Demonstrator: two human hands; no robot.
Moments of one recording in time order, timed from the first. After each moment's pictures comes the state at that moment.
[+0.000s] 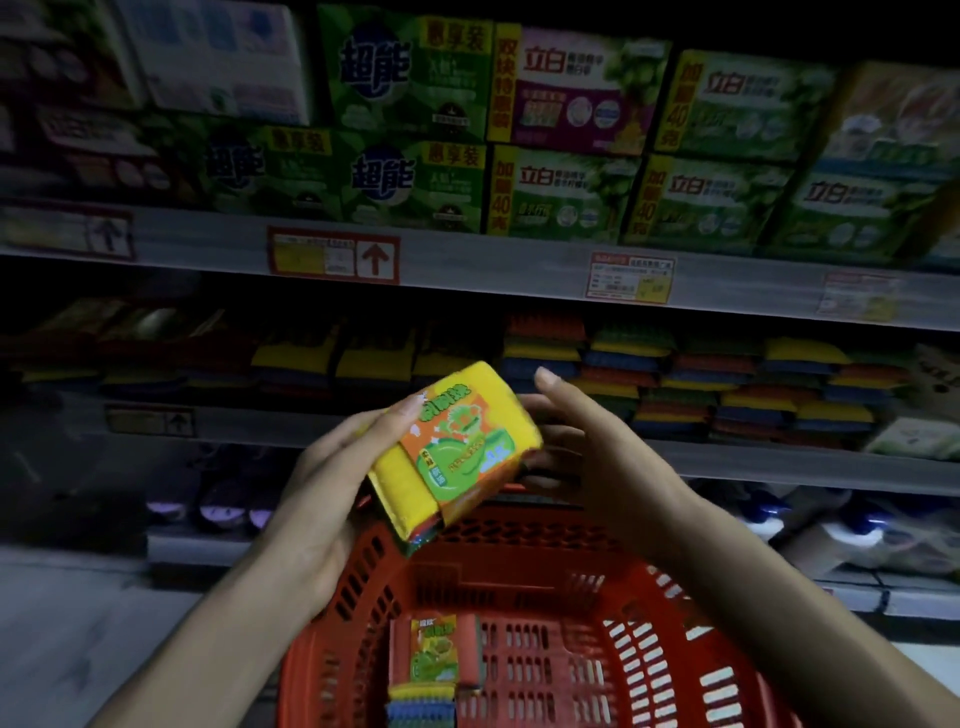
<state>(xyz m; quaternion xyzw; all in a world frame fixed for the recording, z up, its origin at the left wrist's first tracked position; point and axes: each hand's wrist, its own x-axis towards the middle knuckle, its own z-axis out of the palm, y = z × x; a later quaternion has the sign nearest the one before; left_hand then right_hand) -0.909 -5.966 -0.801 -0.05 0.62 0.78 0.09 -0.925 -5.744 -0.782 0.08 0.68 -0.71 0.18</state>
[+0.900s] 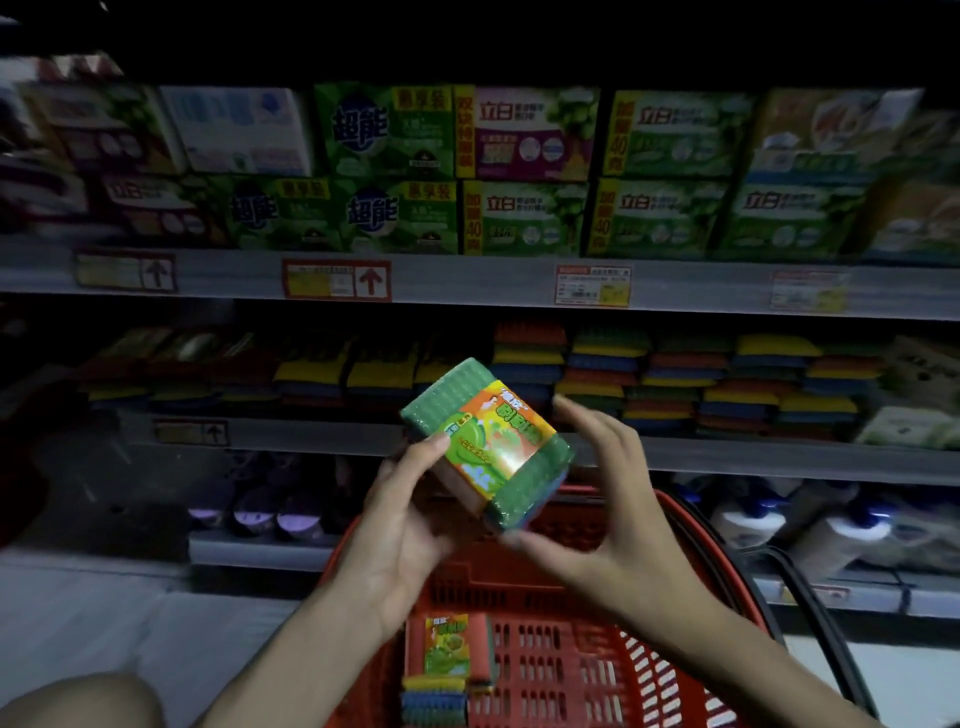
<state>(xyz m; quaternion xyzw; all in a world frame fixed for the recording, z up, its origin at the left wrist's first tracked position) -0.874 -5.910 -0.810 -0.14 0.47 0.87 0.10 -0.853 -5.711 -0.810 -0.18 0.86 -0.45 -0.12</state>
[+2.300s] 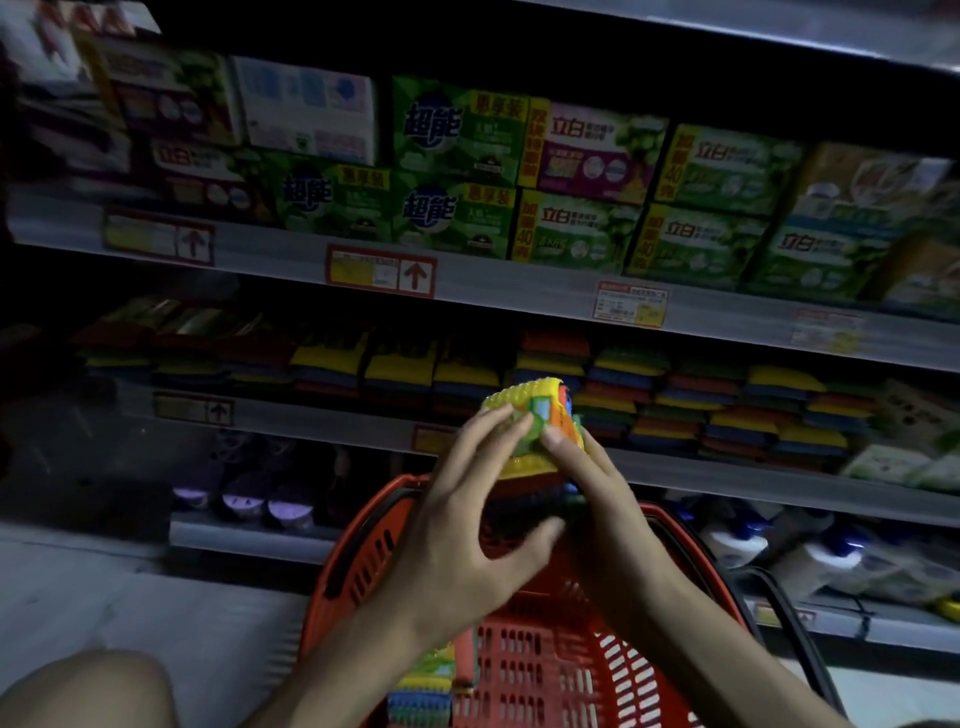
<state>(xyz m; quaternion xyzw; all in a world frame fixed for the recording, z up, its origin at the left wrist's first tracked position) -0.860 -5.921 -0.820 0.24 0.82 0.50 -0.14 -0.867 -5.768 -0.789 0.01 0.56 -0.82 0.11</state>
